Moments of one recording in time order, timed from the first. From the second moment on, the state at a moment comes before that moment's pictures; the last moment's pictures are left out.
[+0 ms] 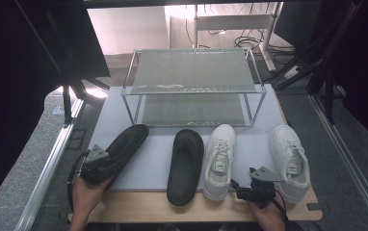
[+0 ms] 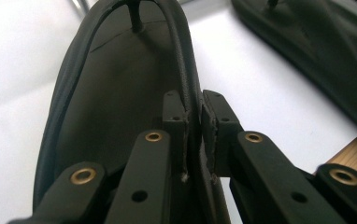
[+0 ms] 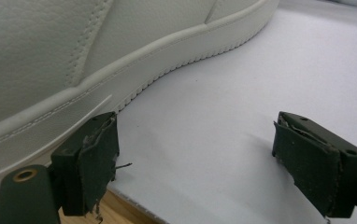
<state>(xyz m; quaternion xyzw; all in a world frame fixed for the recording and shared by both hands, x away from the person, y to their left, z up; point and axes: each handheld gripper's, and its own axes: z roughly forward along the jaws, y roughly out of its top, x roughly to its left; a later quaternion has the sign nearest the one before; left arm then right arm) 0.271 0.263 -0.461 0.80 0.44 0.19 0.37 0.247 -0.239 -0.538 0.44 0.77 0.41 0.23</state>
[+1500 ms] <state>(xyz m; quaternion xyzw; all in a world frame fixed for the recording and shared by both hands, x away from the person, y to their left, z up) 0.352 0.184 -0.473 0.78 0.45 0.21 0.38 0.247 -0.239 -0.537 0.44 0.77 0.41 0.23</state>
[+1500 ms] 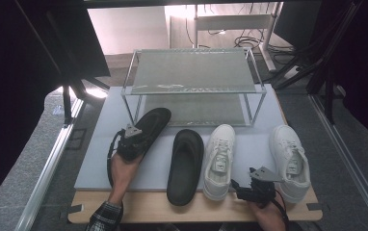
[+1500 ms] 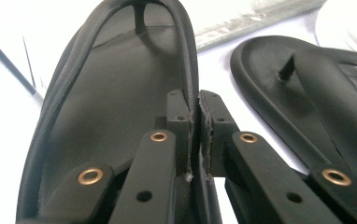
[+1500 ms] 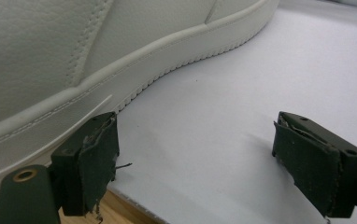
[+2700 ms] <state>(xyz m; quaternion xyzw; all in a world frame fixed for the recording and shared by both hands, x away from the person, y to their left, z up) 0.379 0.176 -0.487 0.76 0.48 0.22 0.39 0.247 -0.240 -0.537 0.44 0.77 0.41 0.23</state>
